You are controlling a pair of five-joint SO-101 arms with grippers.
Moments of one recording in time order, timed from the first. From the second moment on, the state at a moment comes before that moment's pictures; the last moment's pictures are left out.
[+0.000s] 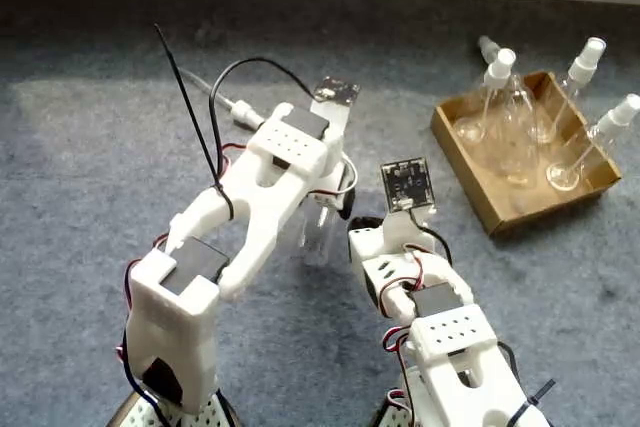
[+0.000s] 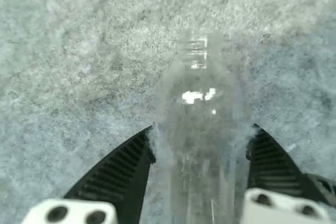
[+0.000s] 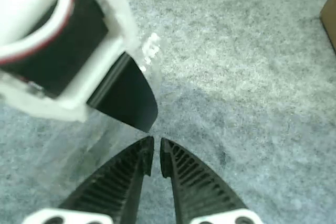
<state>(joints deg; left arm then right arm) 23.3 22.5 -4.9 75.4 17.0 -20.4 -53.7 80.7 21.9 -3.0</state>
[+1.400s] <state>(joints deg) 2.2 28.9 -17.0 60.7 18.9 -20.4 -53.7 80.7 21.9 -3.0</state>
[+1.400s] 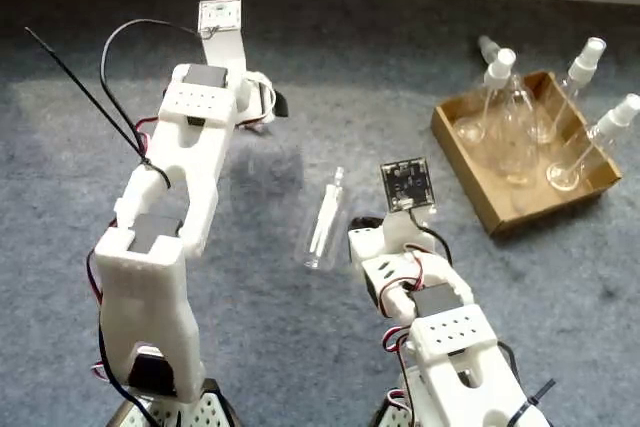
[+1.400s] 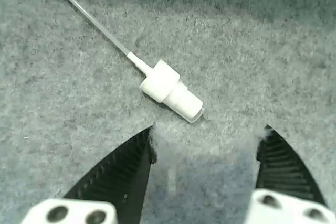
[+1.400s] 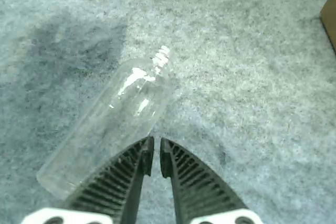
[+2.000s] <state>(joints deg) -2.6 50.9 -42.1 68.8 42.9 -20.4 -53.7 80.7 21.9 -3.0</state>
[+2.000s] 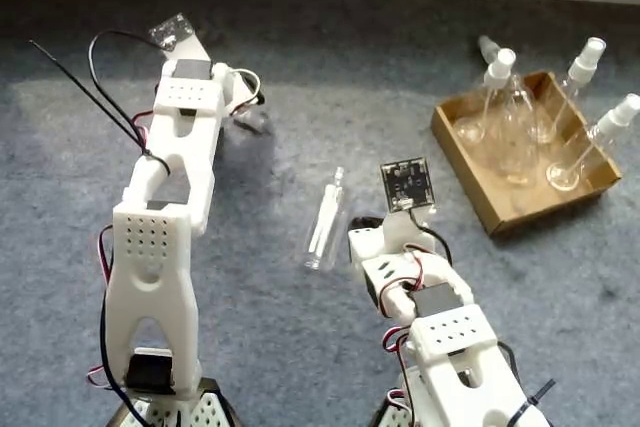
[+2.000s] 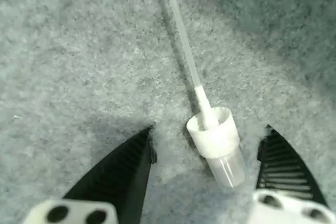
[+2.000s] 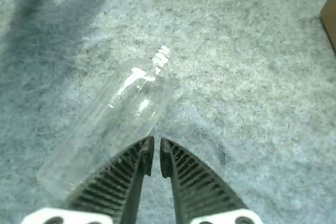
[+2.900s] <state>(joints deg) -1.6 59.6 -54.6 78.8 44.5 -20.4 -53.7 80.7 21.9 -3.0</state>
